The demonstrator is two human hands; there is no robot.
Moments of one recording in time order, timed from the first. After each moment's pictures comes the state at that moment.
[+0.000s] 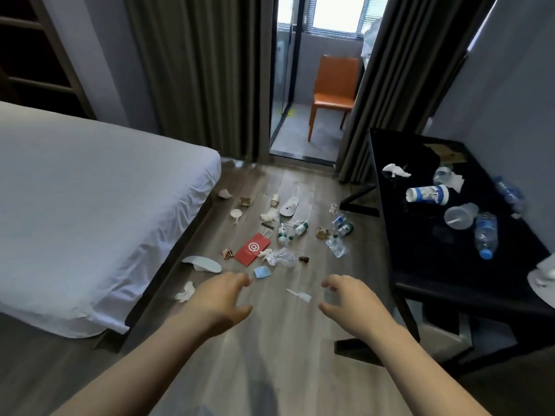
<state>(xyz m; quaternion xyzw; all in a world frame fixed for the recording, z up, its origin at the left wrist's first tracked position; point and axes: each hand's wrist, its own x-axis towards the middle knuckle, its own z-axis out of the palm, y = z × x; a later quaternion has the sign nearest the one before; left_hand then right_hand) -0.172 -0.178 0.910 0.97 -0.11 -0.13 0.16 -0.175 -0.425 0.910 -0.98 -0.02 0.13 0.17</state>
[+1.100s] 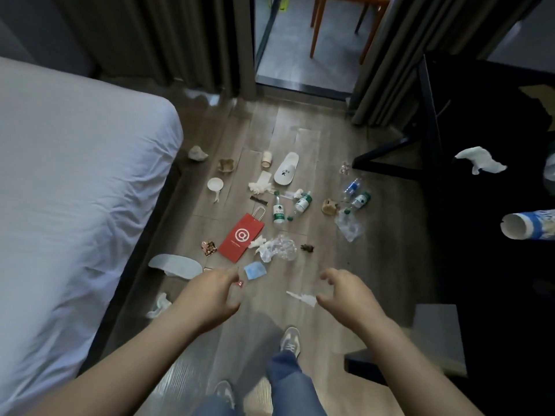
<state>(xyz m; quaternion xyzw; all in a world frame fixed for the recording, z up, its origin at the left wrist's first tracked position) 0.296 -0.187 0.746 0.95 -0.12 -0.25 0.13 0.282 -0.442 0.740 -0.94 0.08 0.27 0.18</state>
